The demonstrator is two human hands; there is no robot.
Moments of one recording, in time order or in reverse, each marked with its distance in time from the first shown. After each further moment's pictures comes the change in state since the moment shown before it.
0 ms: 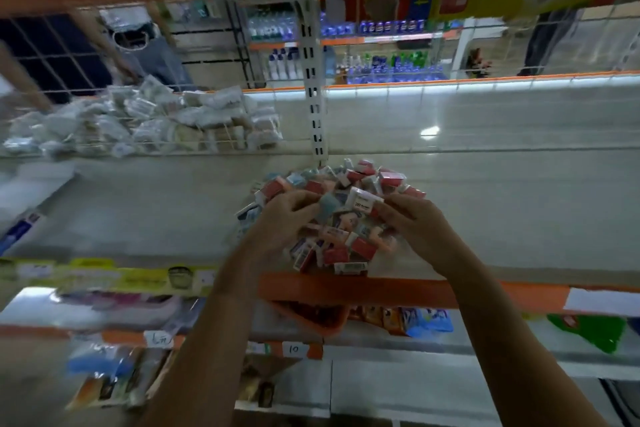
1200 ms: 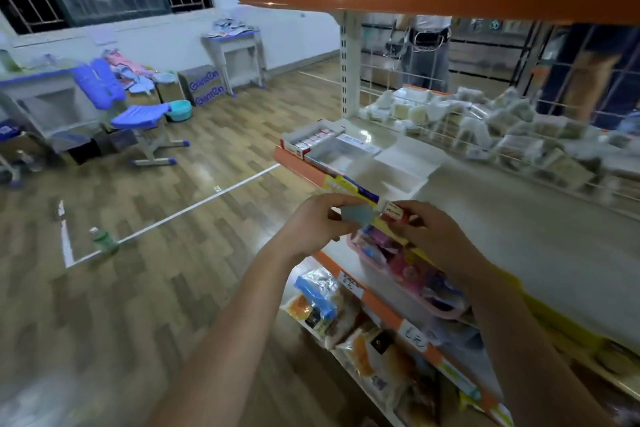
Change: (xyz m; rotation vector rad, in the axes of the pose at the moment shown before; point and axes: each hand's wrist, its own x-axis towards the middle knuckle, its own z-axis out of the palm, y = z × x) left_hand -0.280 -0.135 -0.418 0.120 0.578 -0.032; right_hand 0.058 -0.227 0.487 0.030 -0.538 -0.264
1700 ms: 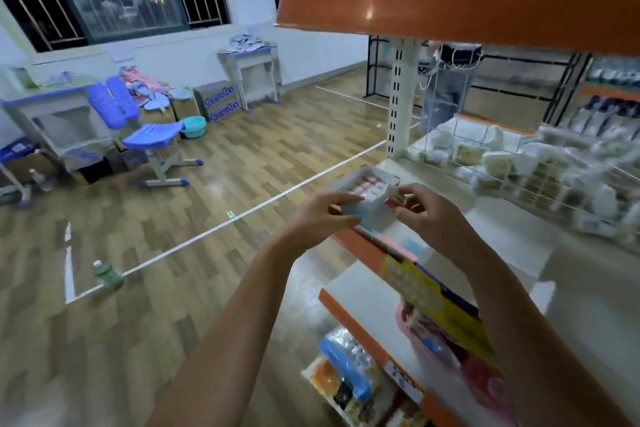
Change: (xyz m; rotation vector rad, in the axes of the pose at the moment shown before) left_hand 0.180 -0.089 -0.145 0.050 0.065 -0.048; right_hand 0.240 -0.017 0.079 -0.184 0.052 -0.057
